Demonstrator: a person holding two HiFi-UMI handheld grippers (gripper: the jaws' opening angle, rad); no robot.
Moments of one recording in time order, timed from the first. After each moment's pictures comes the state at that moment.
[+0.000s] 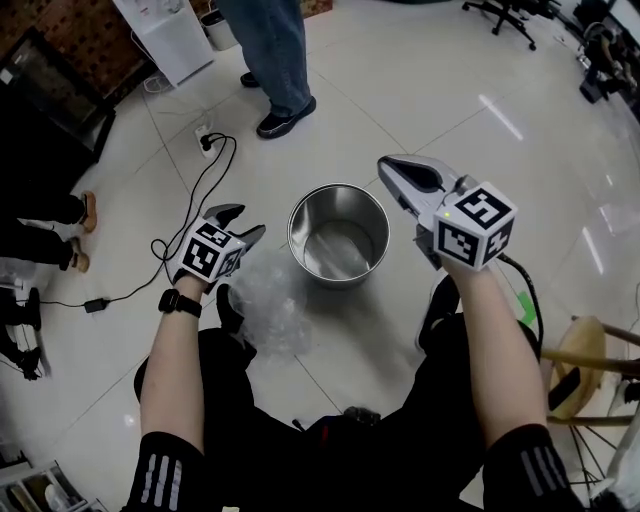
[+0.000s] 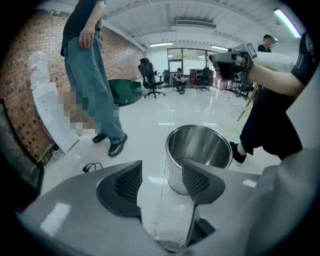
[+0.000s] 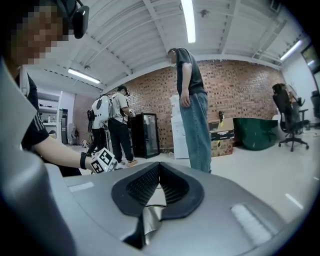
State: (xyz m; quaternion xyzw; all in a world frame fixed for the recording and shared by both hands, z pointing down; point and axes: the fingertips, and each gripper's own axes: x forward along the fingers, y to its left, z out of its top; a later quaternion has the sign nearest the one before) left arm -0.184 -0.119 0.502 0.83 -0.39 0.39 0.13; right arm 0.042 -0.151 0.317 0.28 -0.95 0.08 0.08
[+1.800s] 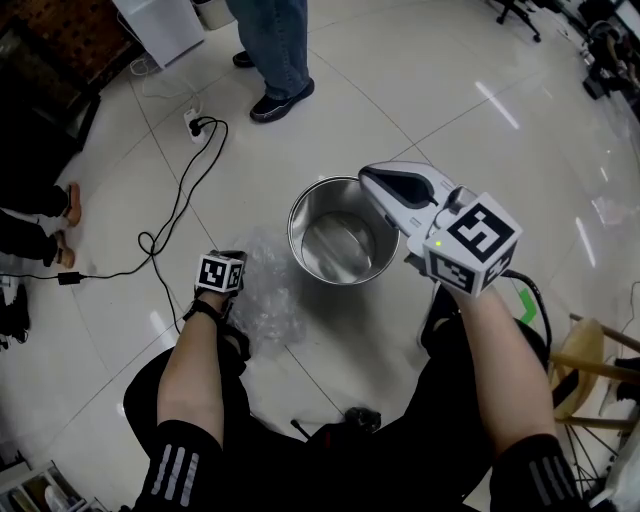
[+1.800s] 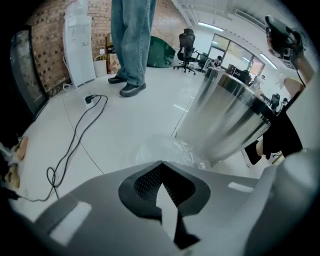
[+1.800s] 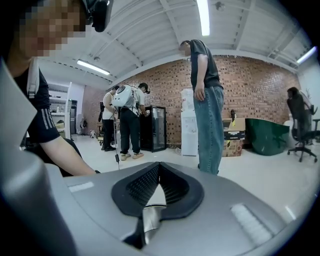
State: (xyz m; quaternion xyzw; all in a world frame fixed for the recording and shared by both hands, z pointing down) left arm -0.262 -0.068 0.723 0.73 -0.45 0.39 0.35; right arm -0.014 -0.137 0.337 0.24 -0.96 0.05 0.12
